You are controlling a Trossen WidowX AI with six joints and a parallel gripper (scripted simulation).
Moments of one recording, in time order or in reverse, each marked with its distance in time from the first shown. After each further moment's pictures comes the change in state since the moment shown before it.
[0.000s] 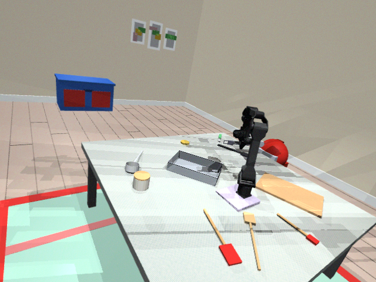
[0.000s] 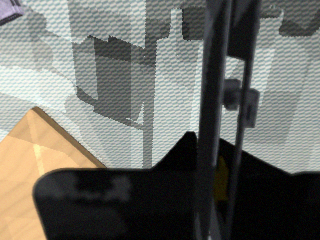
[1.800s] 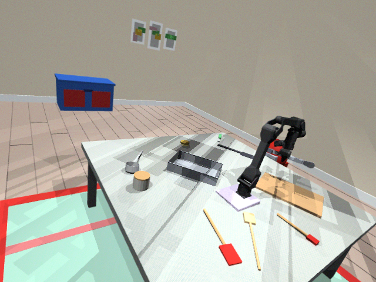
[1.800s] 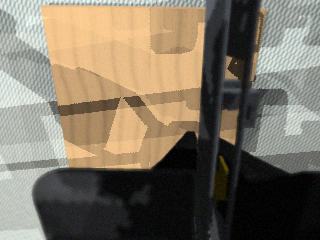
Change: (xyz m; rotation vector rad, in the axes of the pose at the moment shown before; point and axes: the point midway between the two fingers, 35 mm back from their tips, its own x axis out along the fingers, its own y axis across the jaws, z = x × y) arm -0.005 0.159 -0.204 0.823 0.022 -0.002
